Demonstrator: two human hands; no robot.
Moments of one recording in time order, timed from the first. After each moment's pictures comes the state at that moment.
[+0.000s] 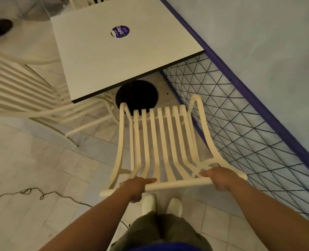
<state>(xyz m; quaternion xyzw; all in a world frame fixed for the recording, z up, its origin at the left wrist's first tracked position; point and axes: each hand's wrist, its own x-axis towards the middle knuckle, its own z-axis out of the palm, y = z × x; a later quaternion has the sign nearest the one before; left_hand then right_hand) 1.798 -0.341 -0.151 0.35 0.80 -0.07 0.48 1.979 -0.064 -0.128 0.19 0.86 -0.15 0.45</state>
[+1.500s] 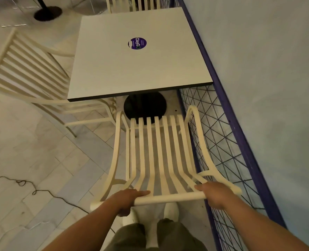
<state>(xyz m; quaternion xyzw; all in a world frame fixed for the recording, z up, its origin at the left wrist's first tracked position) 1.832 -0.197 -0.151 0.28 0.82 0.00 0.50 1.941 0.121 -0.120 0.05 0.90 -0.08 0.43</state>
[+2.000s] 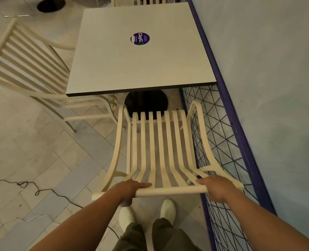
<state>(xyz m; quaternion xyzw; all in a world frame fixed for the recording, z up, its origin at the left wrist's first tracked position) 1.815 -0.171 -0.153 0.30 0.83 0.00 0.46 1.918 0.150 -0.127 0.05 0.90 -0.07 0.43</state>
